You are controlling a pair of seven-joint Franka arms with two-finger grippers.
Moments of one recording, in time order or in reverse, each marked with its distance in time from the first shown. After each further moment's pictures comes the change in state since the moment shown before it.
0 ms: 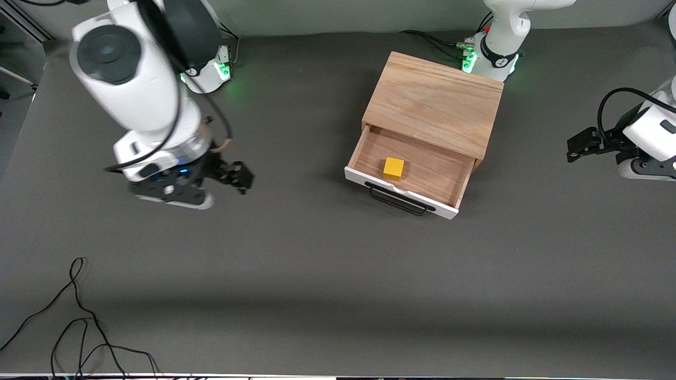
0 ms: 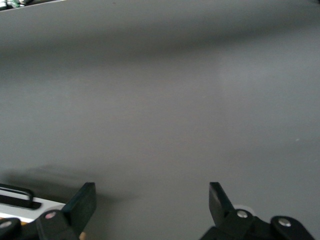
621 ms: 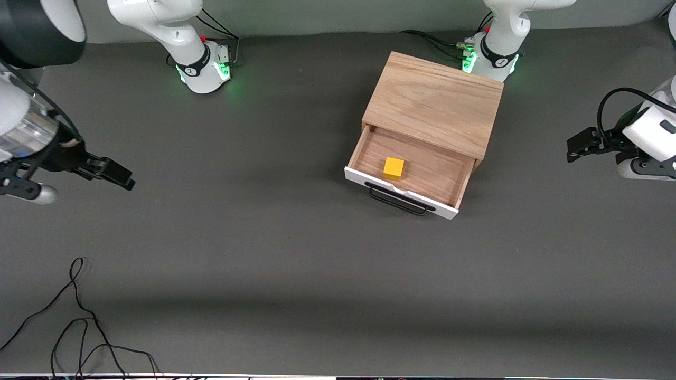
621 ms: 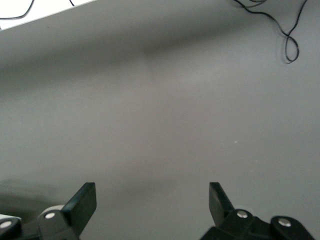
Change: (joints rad) left arm -0.001 0.000 0.000 0.000 0.000 0.000 0.000; right arm -0.048 -0.282 -0.351 -0.315 0.159 0.078 -0.328
